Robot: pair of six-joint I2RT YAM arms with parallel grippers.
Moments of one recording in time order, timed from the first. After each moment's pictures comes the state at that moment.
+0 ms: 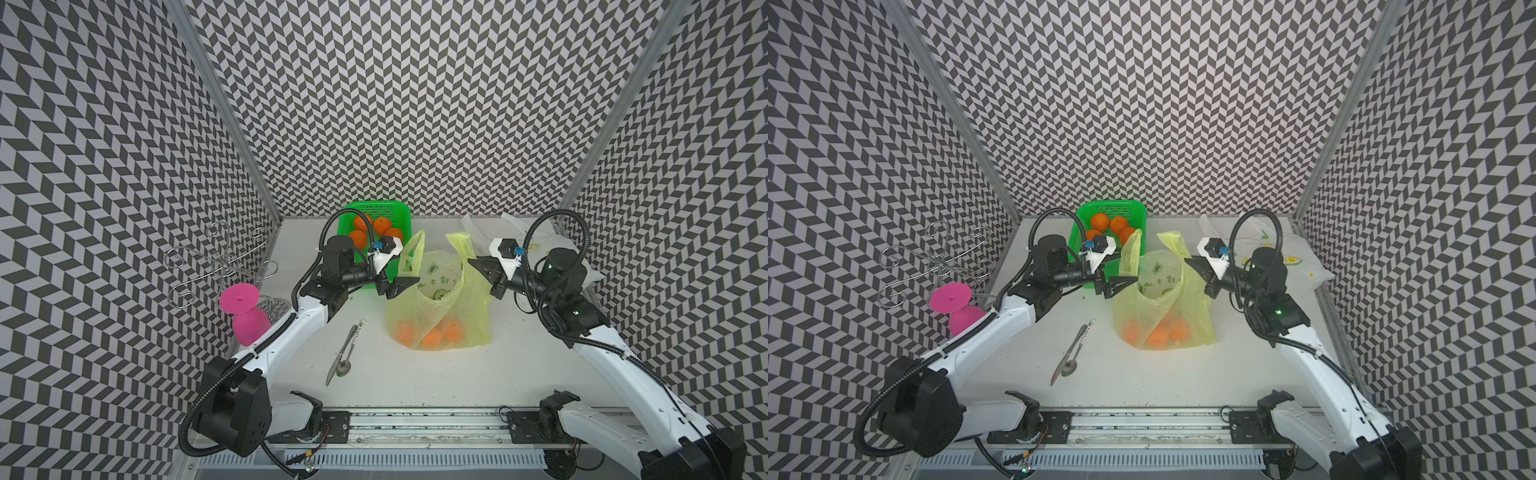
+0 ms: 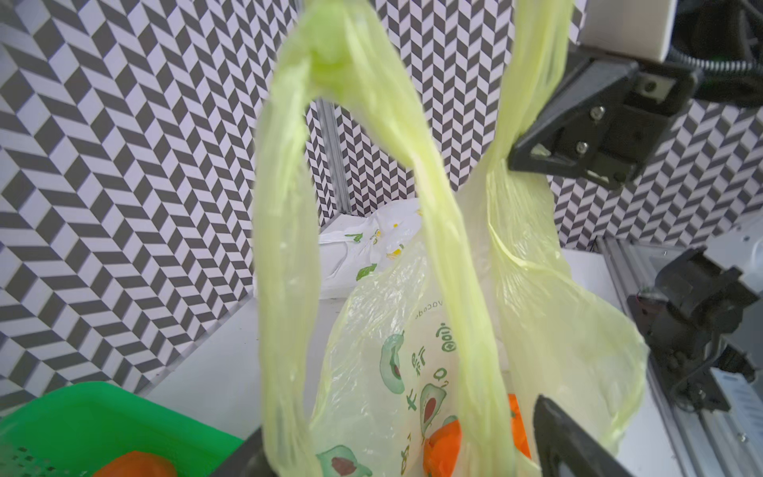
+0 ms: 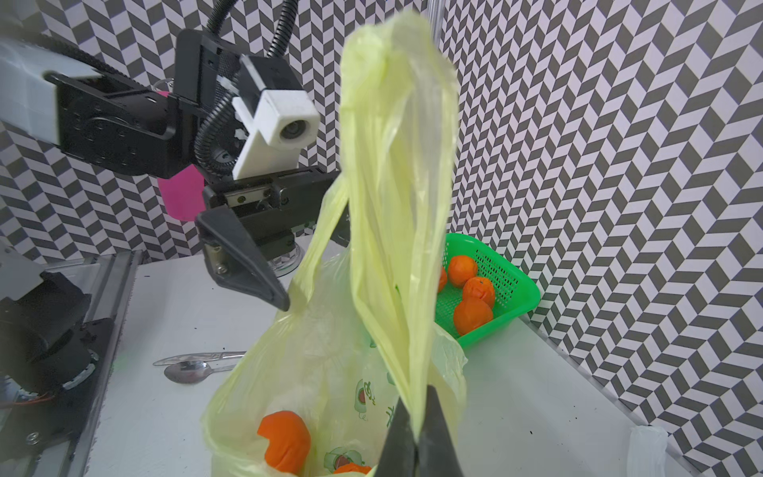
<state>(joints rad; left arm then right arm) -0.39 1.32 0.94 0.13 0.84 0.25 0.30 1.00 0.86 0.03 -0.68 -0.25</state>
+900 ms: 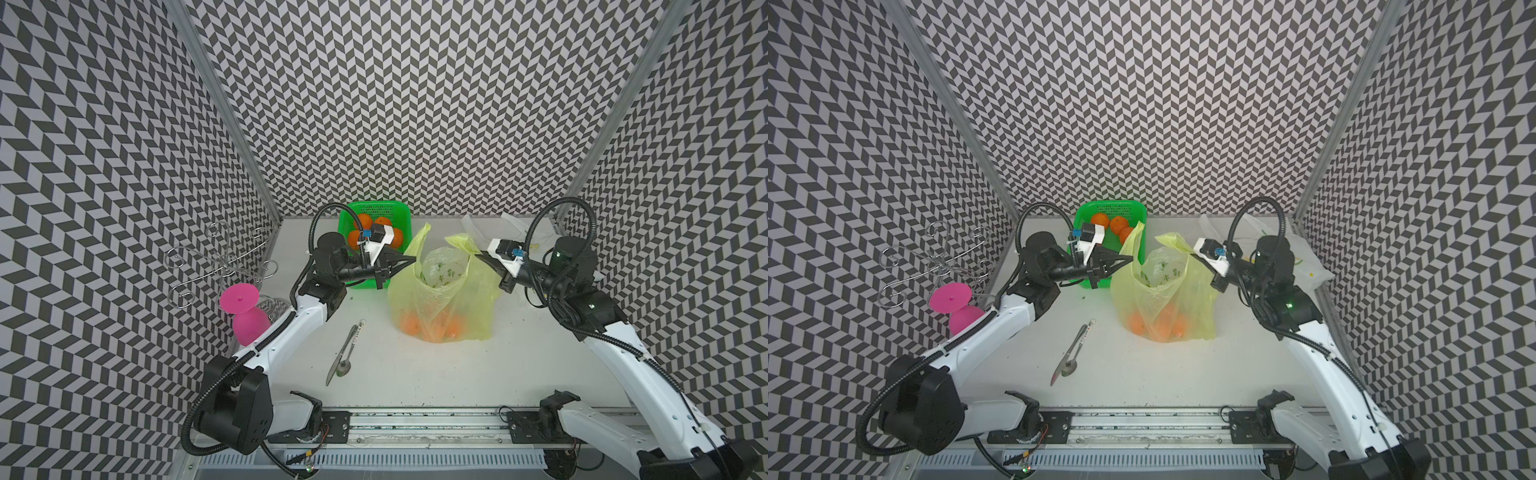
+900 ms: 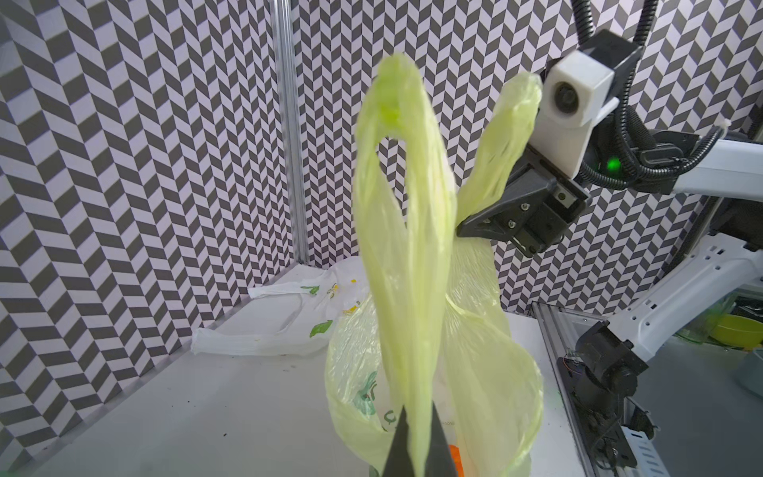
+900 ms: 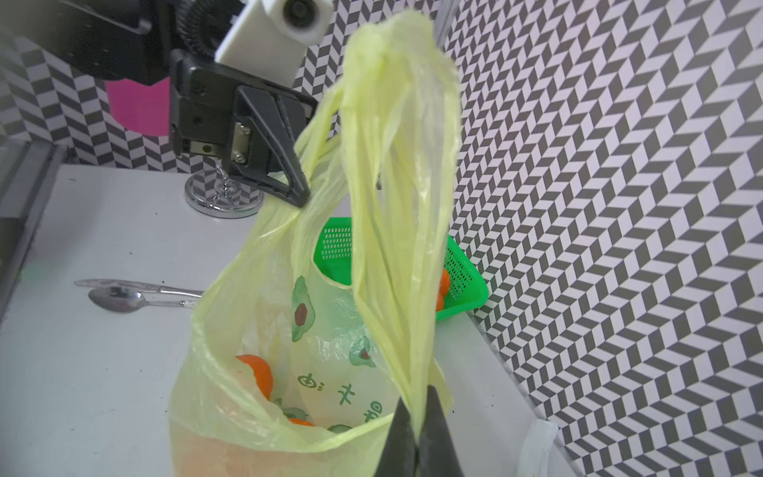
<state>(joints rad) -0.37 1.32 0.94 0.37 1.03 -0.09 0.33 1.02 1.04 -0.26 -0.60 -0.64</state>
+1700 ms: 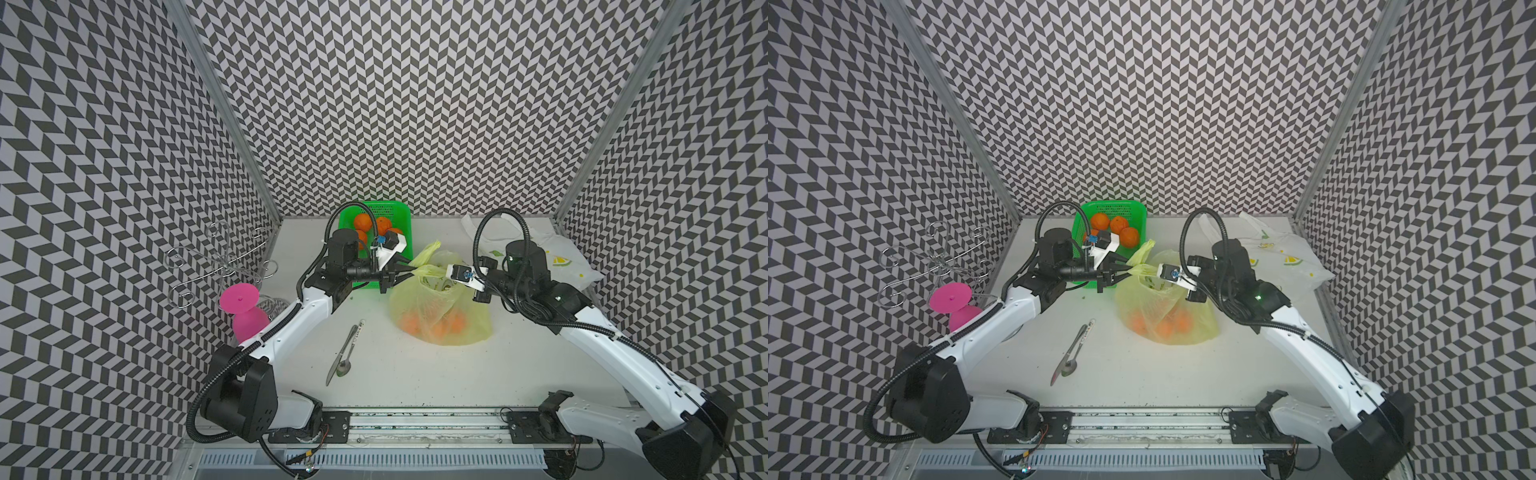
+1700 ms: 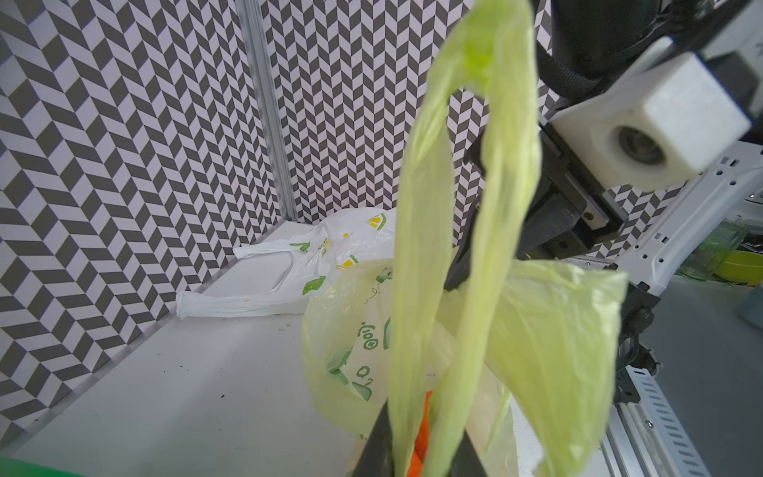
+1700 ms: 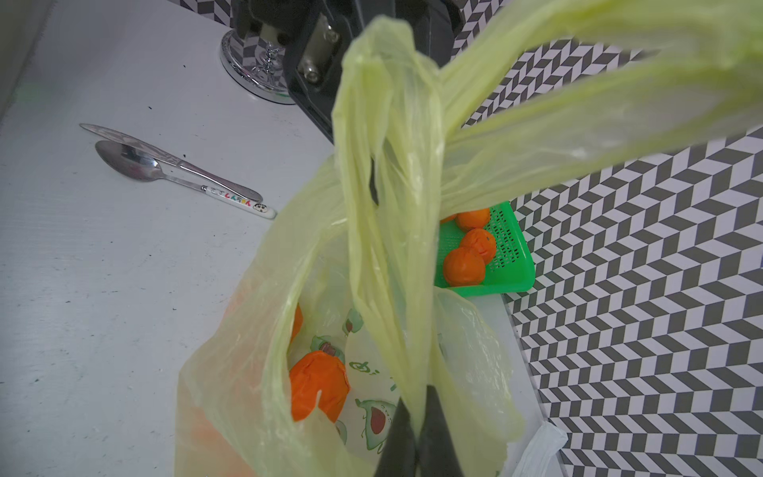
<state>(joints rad) -0.39 1.37 1.03 0.04 1.01 0.25 0.54 1.15 1.07 -0.39 -0.38 -0.87</state>
